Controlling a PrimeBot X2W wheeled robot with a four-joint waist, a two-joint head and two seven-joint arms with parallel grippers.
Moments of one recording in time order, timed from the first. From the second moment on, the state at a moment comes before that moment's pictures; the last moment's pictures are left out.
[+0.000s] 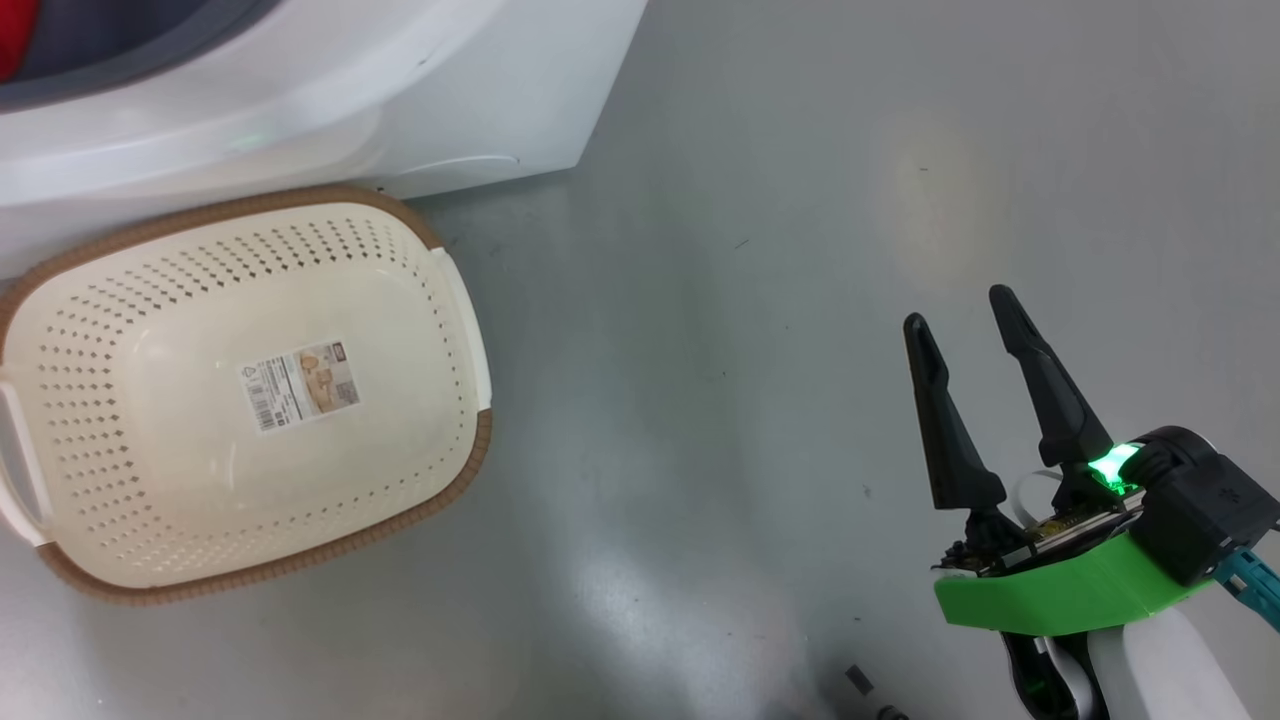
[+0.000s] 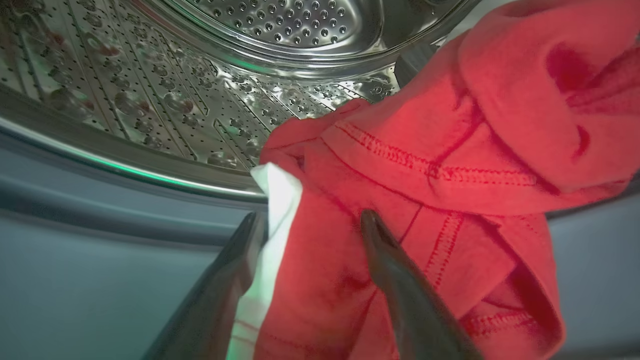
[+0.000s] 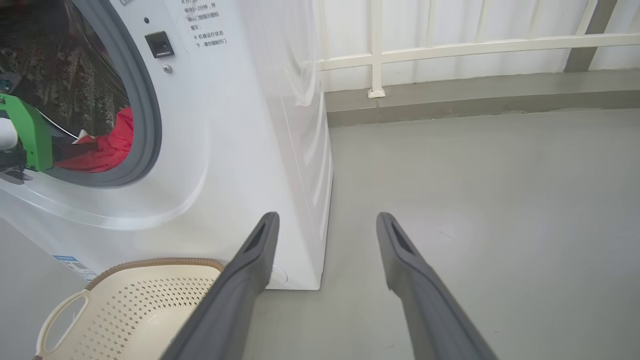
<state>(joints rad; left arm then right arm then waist) -1.25 0.43 -0.14 1.03 -0.08 0.08 0.06 -0.15 -0.04 0.11 -0.08 0.33 0.12 -0.26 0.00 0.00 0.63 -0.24</state>
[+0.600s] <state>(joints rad) -1.28 0.43 -0.18 1.11 -0.09 0.06 0.04 -0.15 -0.04 0.11 -0.08 0.35 0.12 -0.26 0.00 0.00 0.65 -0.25</state>
